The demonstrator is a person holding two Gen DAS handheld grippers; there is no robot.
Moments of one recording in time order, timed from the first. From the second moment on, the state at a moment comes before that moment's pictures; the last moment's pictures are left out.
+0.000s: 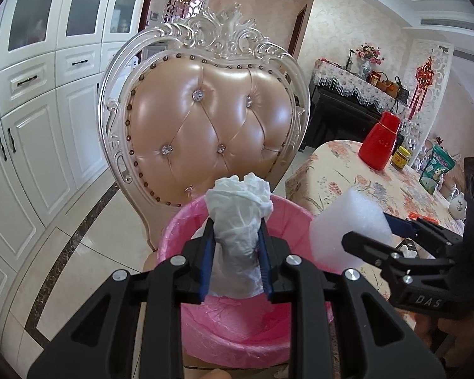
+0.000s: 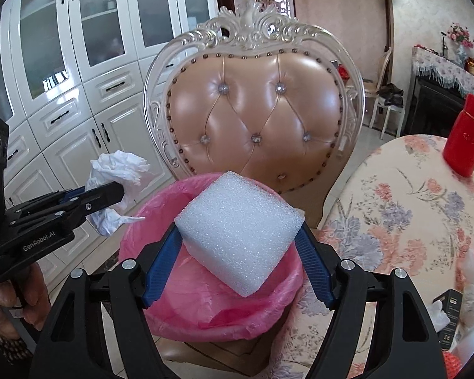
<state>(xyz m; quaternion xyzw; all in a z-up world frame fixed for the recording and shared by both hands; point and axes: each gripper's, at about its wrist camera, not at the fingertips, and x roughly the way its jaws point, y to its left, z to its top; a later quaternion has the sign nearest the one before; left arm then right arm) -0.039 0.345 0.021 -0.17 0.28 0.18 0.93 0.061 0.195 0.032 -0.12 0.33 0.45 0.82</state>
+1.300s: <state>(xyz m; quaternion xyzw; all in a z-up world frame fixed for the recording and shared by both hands) -0.014 0.209 0.021 -0.13 0.28 0.09 0.95 0.065 -0.027 0.041 -0.07 0.31 0.29 0.90</state>
